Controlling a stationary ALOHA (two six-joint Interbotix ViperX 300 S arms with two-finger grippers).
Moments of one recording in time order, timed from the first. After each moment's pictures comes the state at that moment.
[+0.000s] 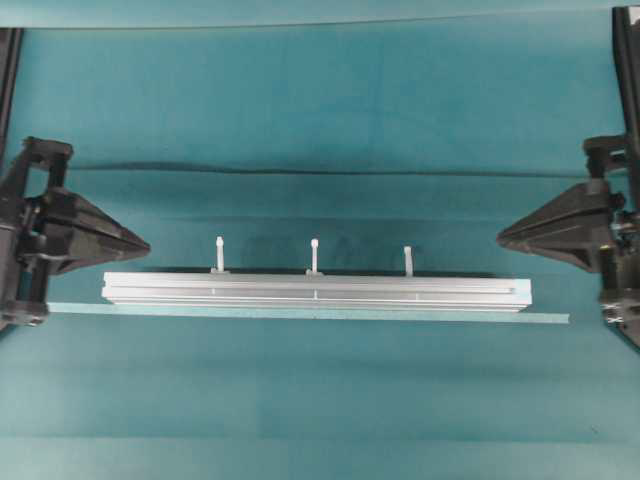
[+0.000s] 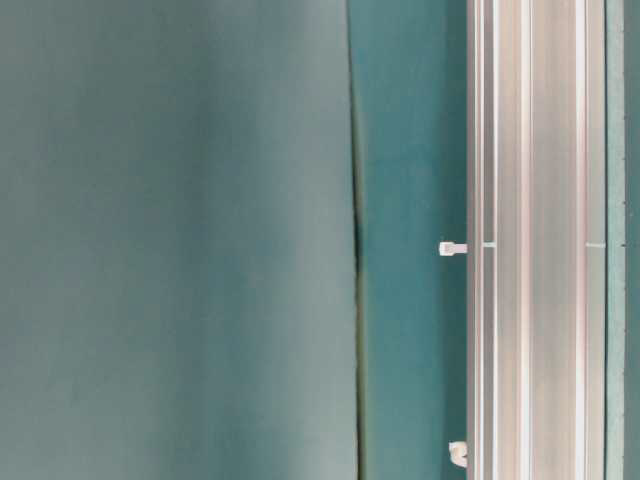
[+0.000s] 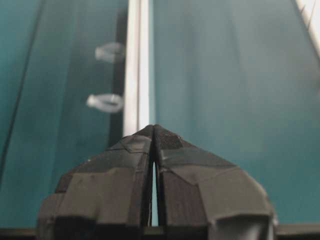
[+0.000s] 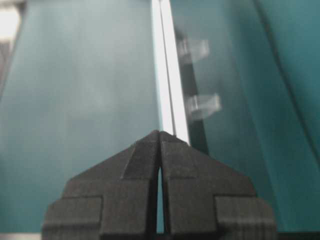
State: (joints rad) left arm -0.03 -0.81 0.93 0.02 0.32 -0.04; right arm -0.03 -0.85 0.93 0.12 0.39 0.09
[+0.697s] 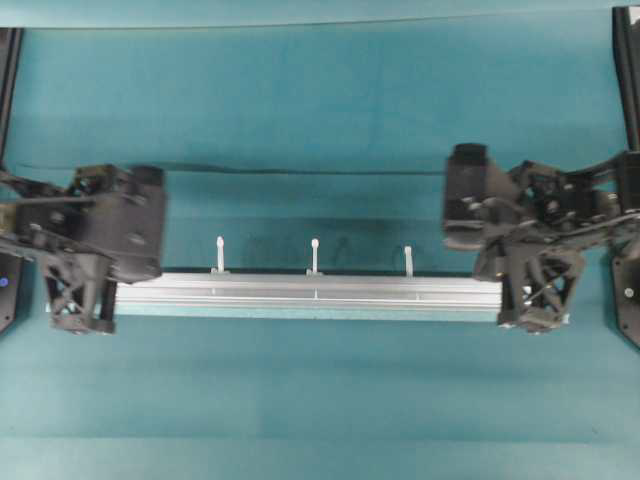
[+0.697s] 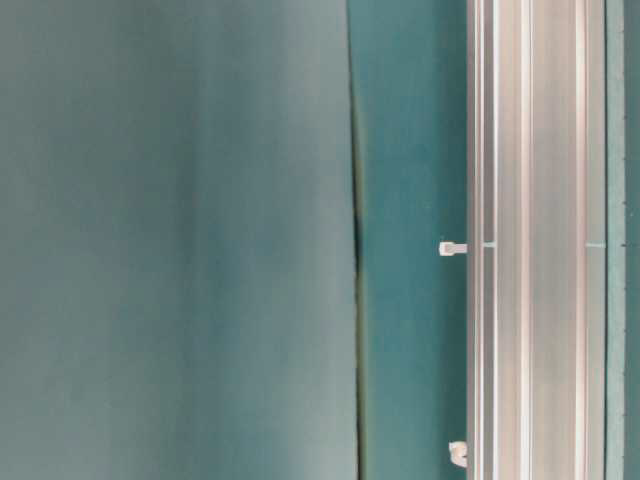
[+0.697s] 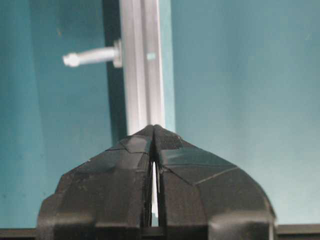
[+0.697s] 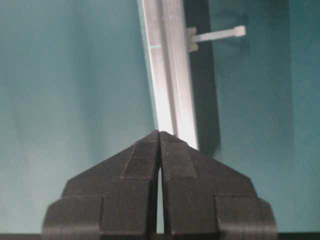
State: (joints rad) left arm -0.03 -0.43 0.71 0.02 0.82 0.02; right arm -0.02 -0.34 0.61 0.10 0.98 0.09
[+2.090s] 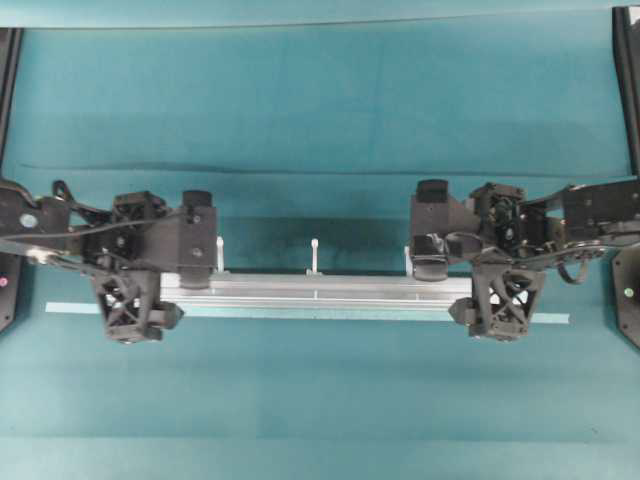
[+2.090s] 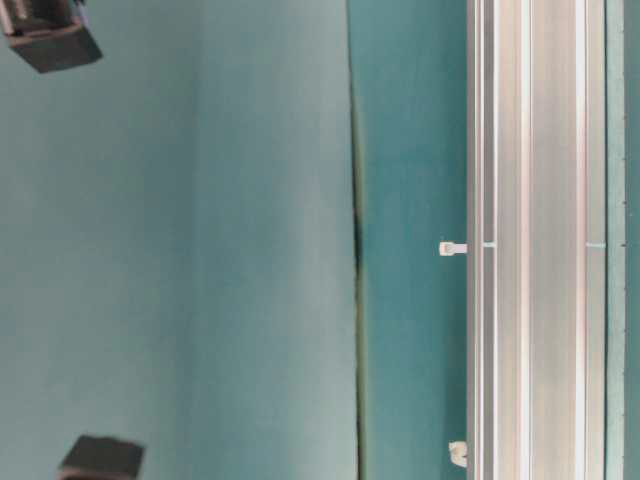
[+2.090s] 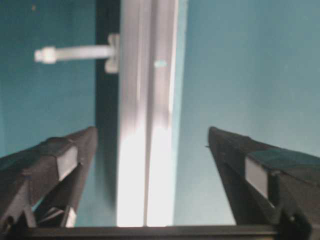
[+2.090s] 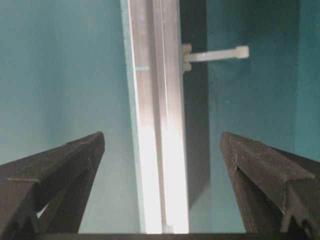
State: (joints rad) left arm -0.02 -0.21 0.79 0.02 0.57 -0.08; right arm 0.00 -0.22 0.71 0.04 0.75 0.06
